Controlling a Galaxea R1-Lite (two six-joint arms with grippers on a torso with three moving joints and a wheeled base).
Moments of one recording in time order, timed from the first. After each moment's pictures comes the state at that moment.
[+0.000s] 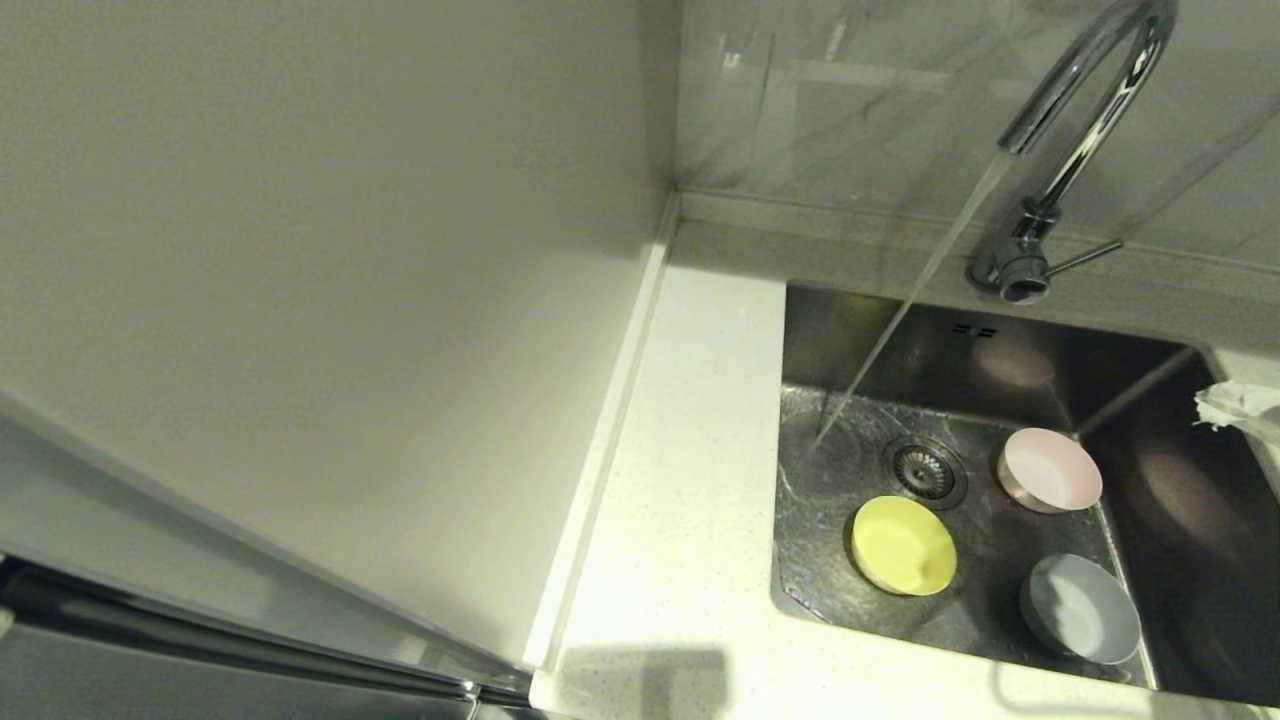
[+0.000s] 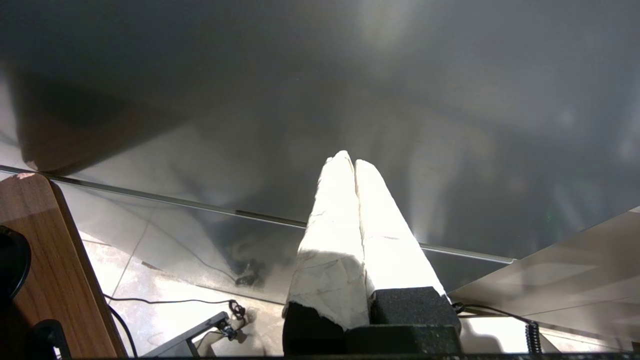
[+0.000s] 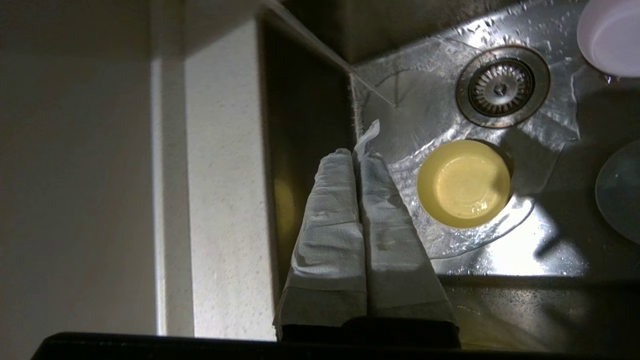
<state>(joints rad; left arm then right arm) 0.00 0.00 0.00 -0.01 0.00 -0.01 -0.02 1.05 -0.74 -0.09 0.14 0.68</state>
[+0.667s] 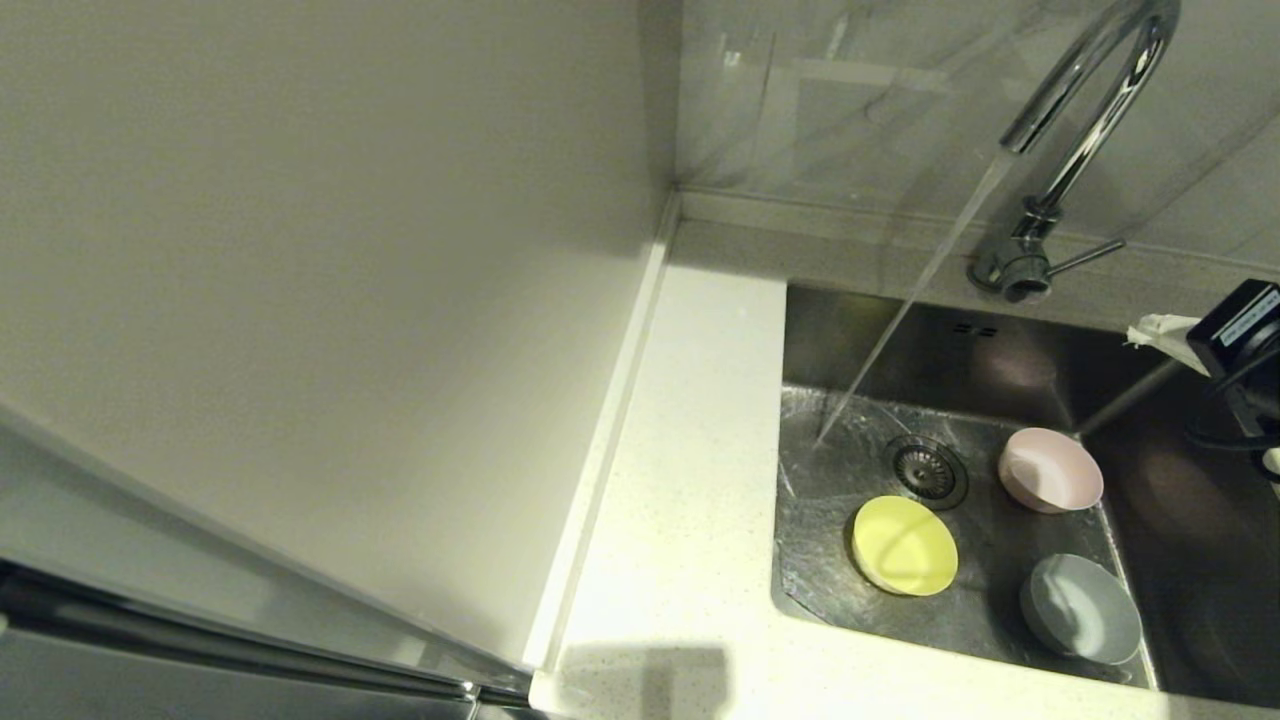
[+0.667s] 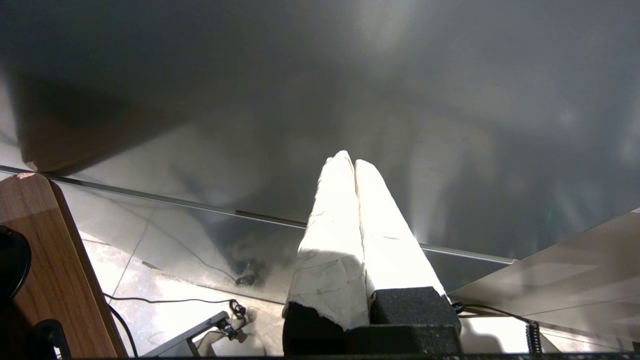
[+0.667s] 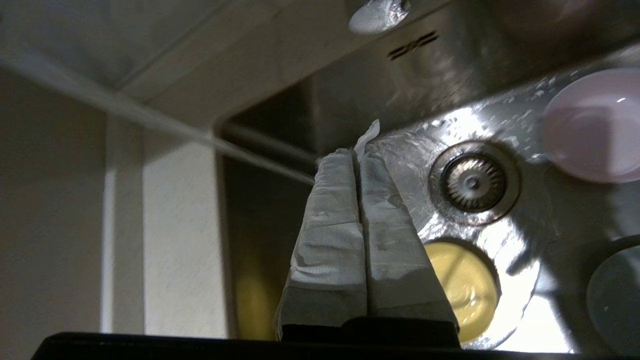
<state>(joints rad) 0.00 0.00 0.00 -0.01 0.00 -0.01 -0.13 1.38 -0.83 -0.40 0.10 0.70</state>
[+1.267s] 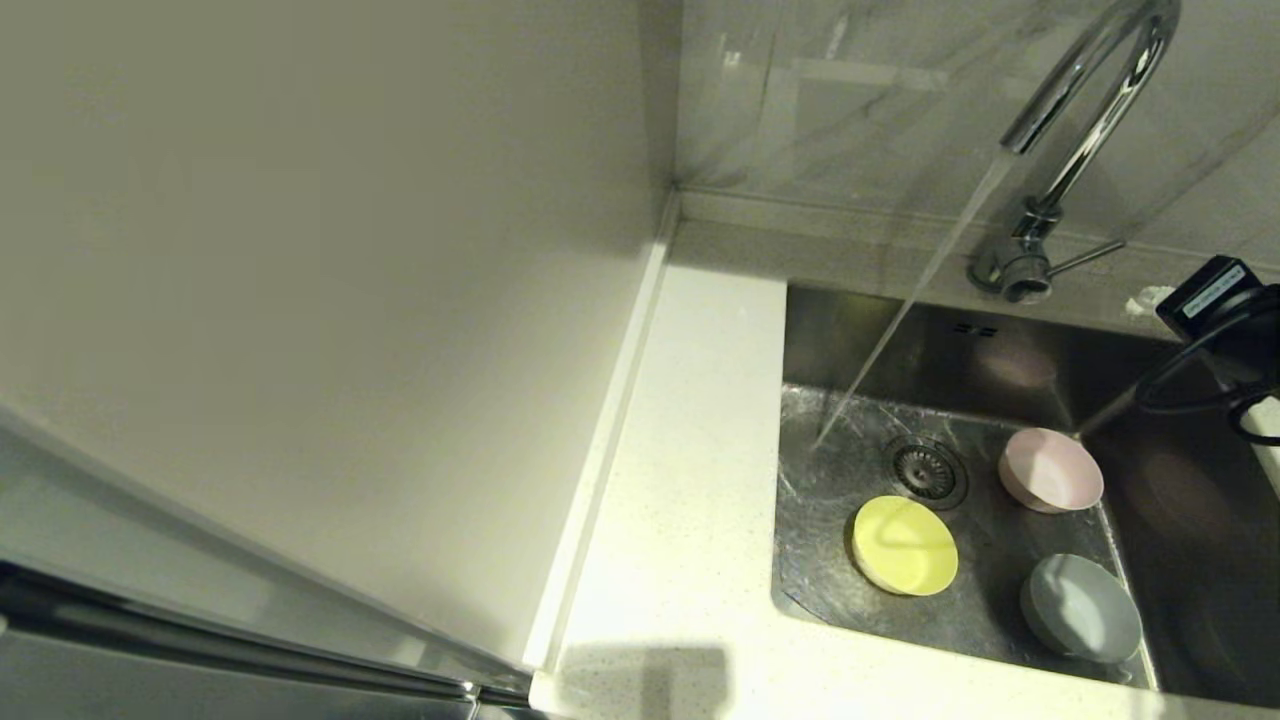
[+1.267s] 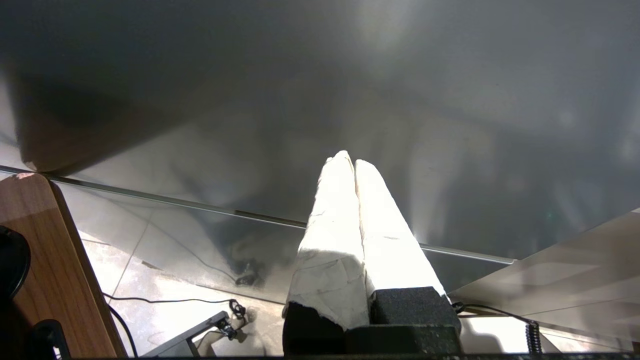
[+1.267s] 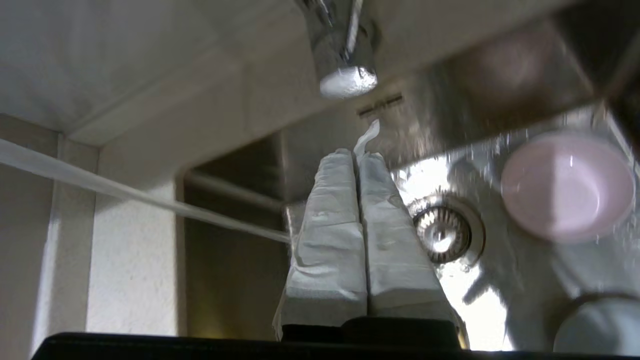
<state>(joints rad) 0.00 0.00 0.00 -0.01 0.00 -0.01 -0.12 1.50 -0.89 -0.52 -0.03 0.62</state>
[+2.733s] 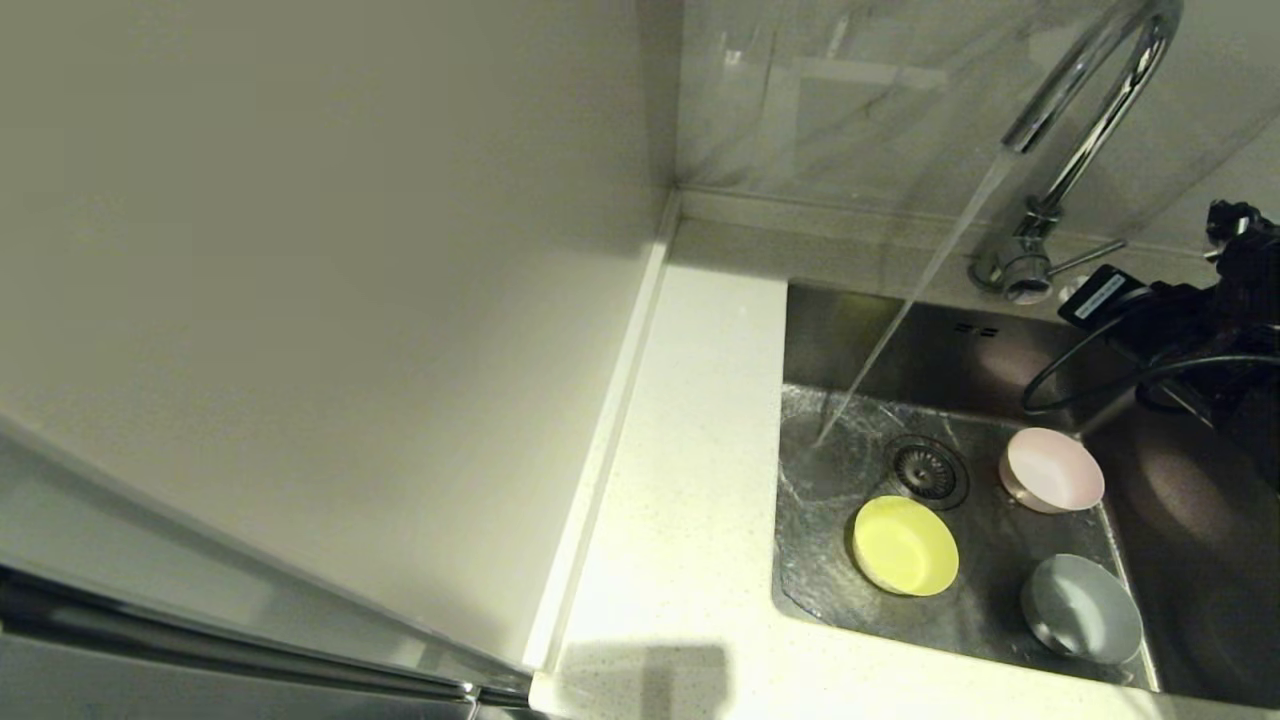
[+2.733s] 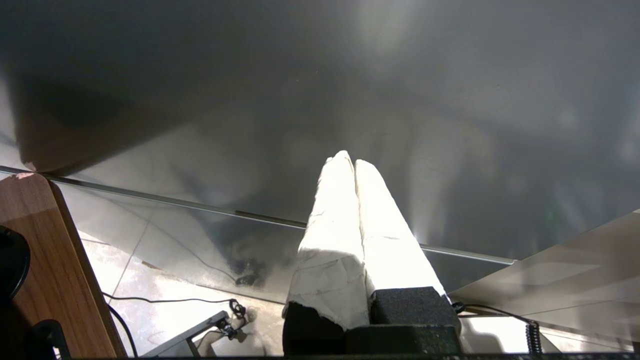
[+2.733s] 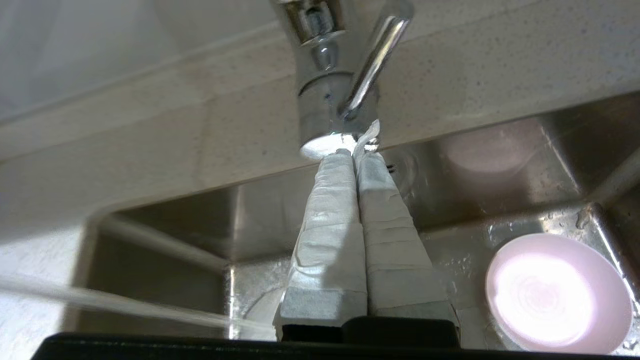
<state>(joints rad) 0.00 0.00 0.00 -0.01 0.00 -0.01 -0.08 1.78 -0.97 -0.83 -0.14 0.43</state>
